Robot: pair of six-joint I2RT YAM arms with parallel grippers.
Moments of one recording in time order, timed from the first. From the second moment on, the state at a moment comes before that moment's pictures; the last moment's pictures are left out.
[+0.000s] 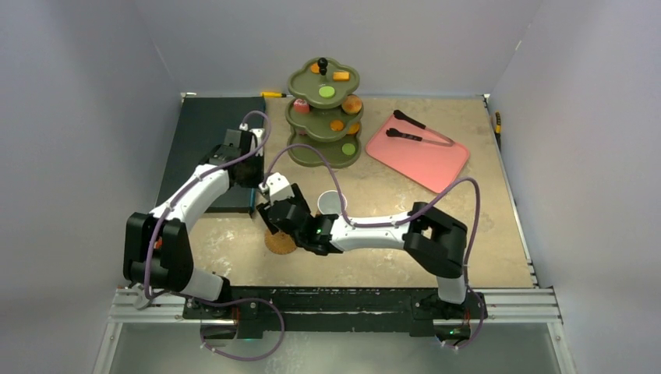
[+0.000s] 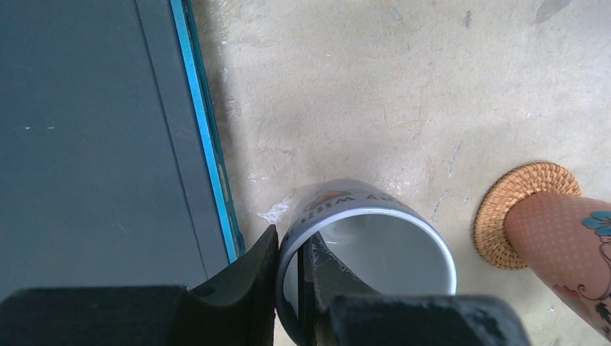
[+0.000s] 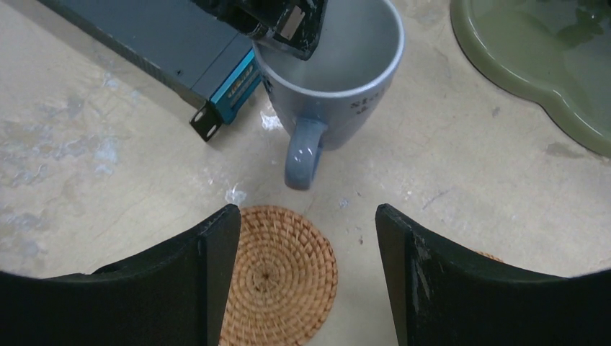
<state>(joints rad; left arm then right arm) -0.21 1.48 1.03 -0.54 0.06 -0.17 1.24 1.89 1.25 0.14 0.58 0.28</state>
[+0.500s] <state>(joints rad) -0.21 1.41 1.03 -0.62 0.09 -0.22 1.24 2.03 1.38 0.15 0.66 0.21</state>
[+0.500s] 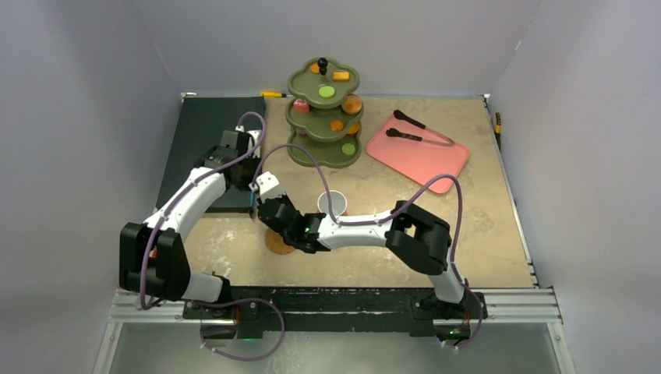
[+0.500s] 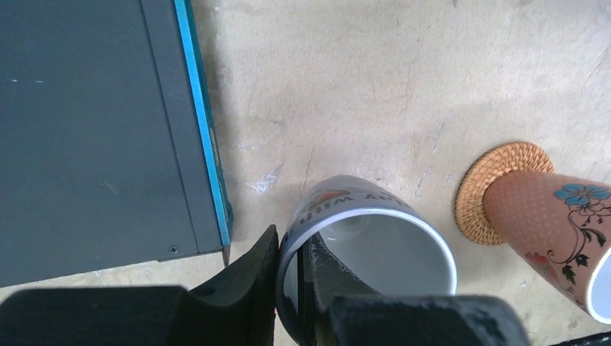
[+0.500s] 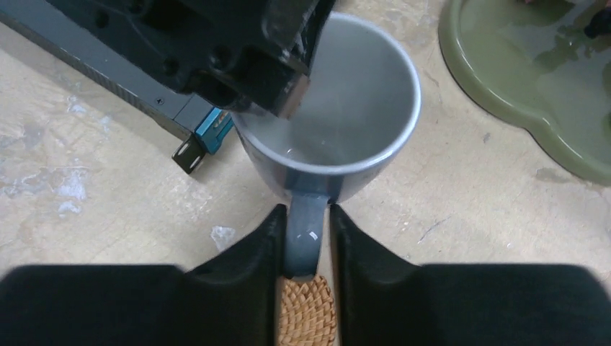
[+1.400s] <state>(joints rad) -0.11 1.31 1.32 -0.71 0.09 -0.03 1.30 1.69 1.04 0.20 0.57 0.28</state>
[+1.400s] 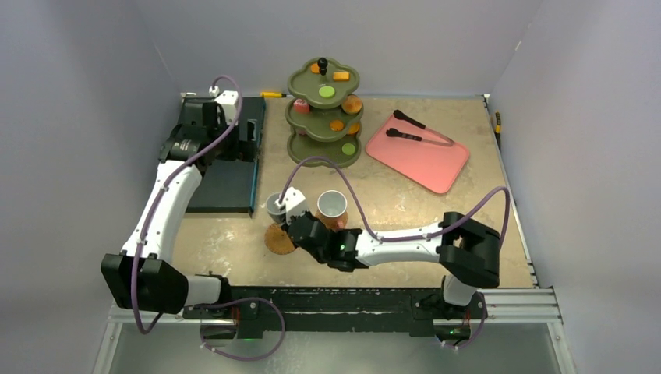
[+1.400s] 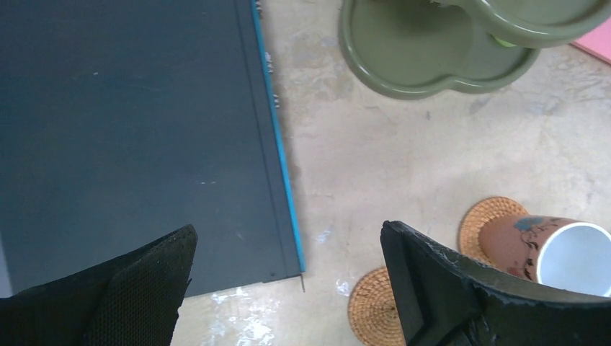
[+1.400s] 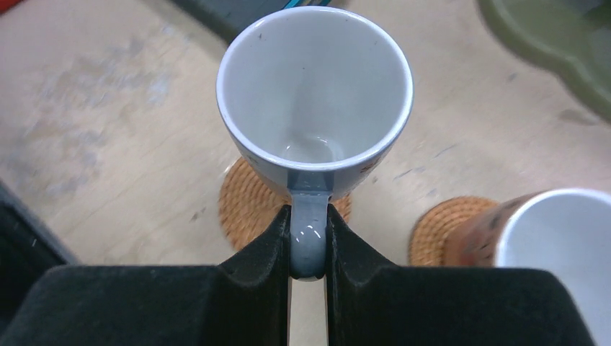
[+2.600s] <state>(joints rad) -0.01 1.31 1.25 -0.62 0.08 0.01 1.37 1.80 0.94 0.31 0.49 0.33</state>
